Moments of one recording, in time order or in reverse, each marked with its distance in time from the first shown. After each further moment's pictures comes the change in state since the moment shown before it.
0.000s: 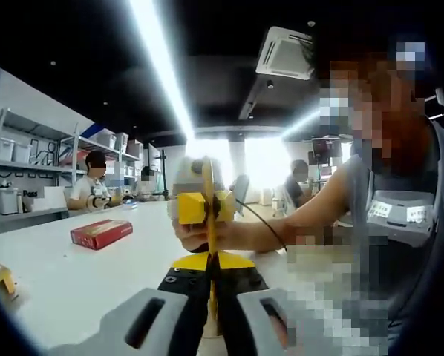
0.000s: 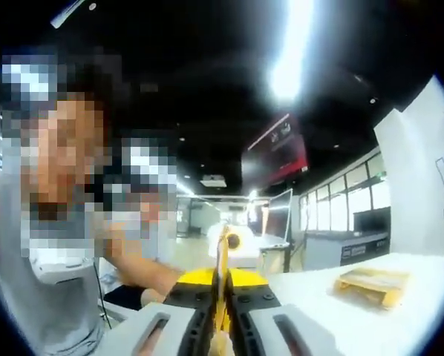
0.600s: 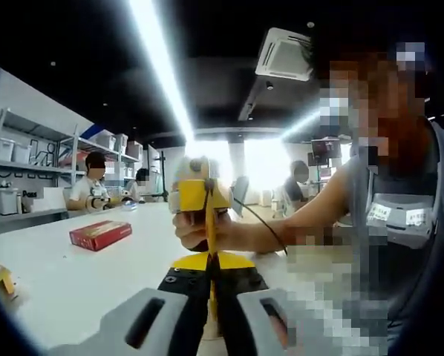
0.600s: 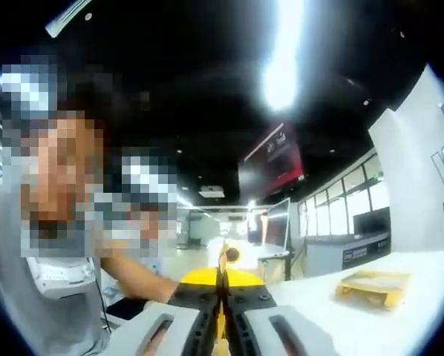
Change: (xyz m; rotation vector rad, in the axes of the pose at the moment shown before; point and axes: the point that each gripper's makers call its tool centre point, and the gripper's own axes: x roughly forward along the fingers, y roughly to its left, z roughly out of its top) left arm 0.000 -0.001 0.001 0.000 -0.009 -0.003; right arm -0.003 0.003 0.015 0.021 -0.068 0.004
